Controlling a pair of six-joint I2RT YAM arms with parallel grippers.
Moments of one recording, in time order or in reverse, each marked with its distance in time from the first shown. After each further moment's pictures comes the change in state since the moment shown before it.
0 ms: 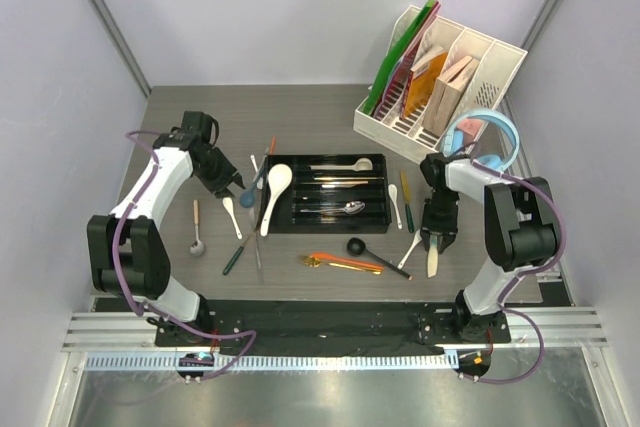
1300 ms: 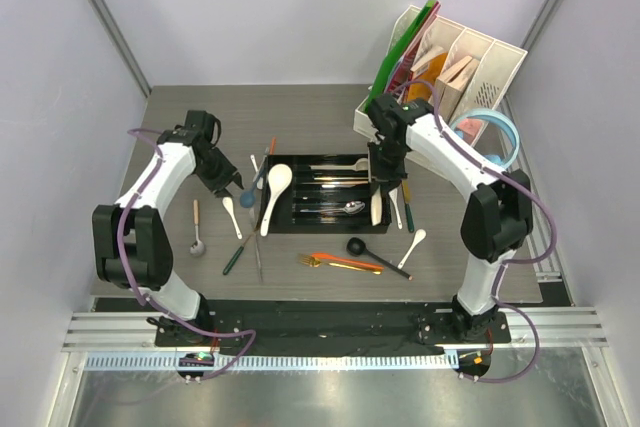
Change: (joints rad) left arm 0.000 0.059 0.025 -0.008 -0.041 -0.001; right arm 0.294 0.104 0.670 -0.238 -0.161 0.015
